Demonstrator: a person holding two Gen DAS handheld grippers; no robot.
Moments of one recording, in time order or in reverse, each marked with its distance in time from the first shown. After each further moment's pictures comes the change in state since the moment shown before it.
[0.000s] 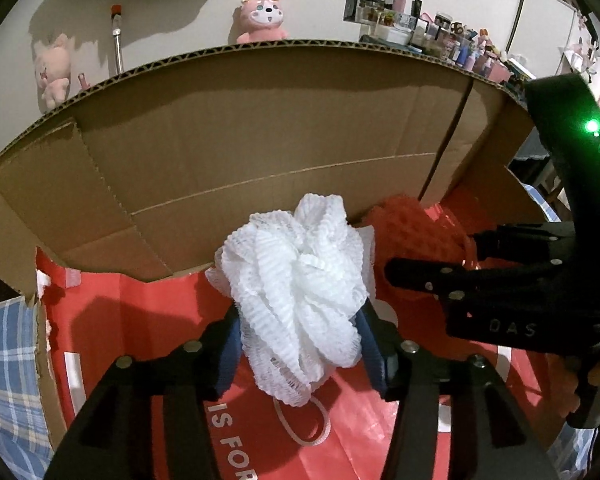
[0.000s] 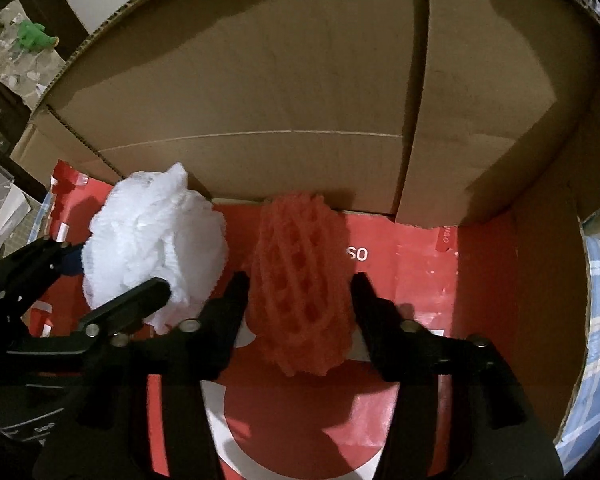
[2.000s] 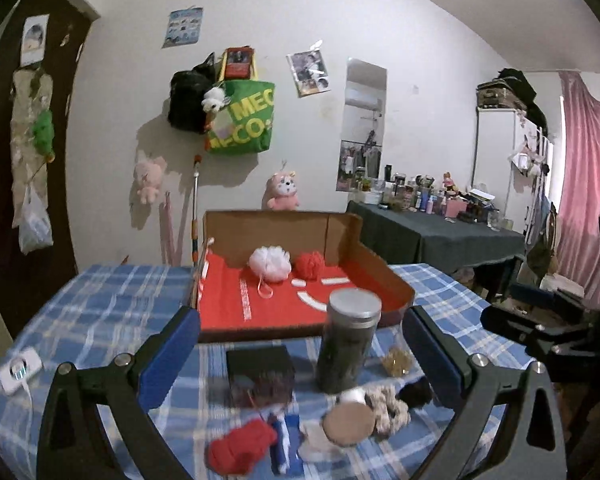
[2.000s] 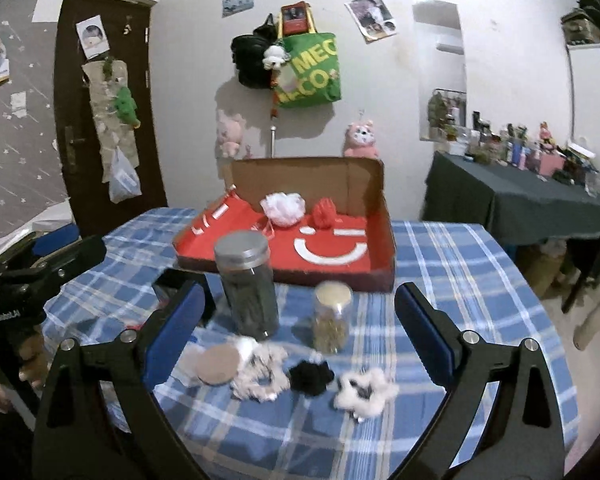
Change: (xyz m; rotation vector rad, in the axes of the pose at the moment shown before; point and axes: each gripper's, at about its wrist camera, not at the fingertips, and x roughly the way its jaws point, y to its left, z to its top) left arm -0.307 -0.102 -0.297 -0.080 -0.672 0.071; right arm -0.252 0.102 -0.394 -0.110 -0.709 -0.112
